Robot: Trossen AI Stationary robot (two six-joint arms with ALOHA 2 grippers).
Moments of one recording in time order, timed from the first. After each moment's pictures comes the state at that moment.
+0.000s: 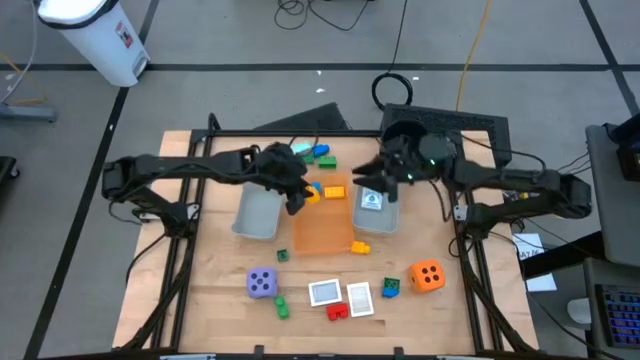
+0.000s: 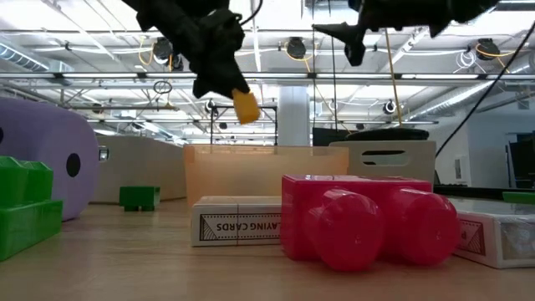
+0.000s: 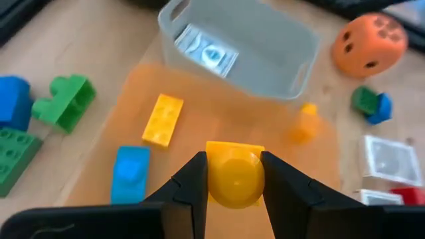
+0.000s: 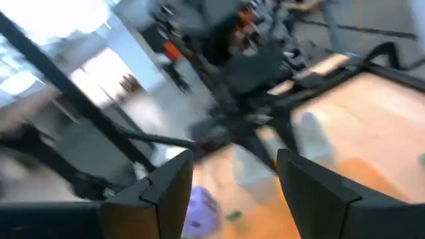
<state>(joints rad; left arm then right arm) 0.23 1.47 1.09 -0.37 0.15 -0.21 -0.28 1.08 0.74 0.35 -0.37 0.59</state>
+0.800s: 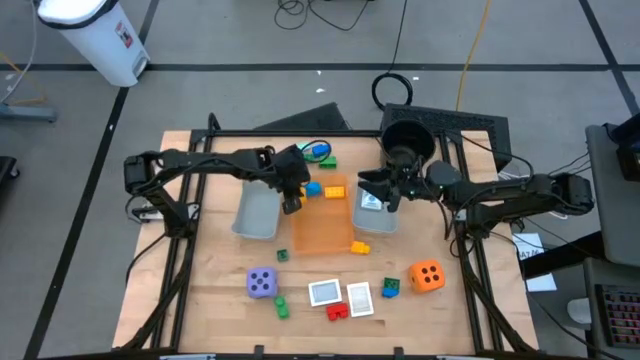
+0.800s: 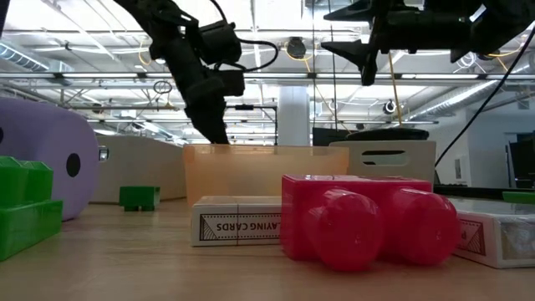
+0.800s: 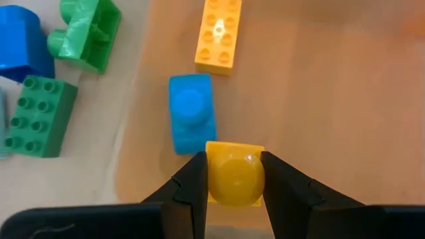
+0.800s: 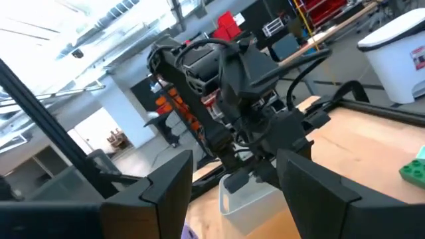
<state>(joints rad) 0.32 1.64 1.09 -0.49 0.10 0.09 -0.18 1.08 0.48 0.74 -0.05 0.60</state>
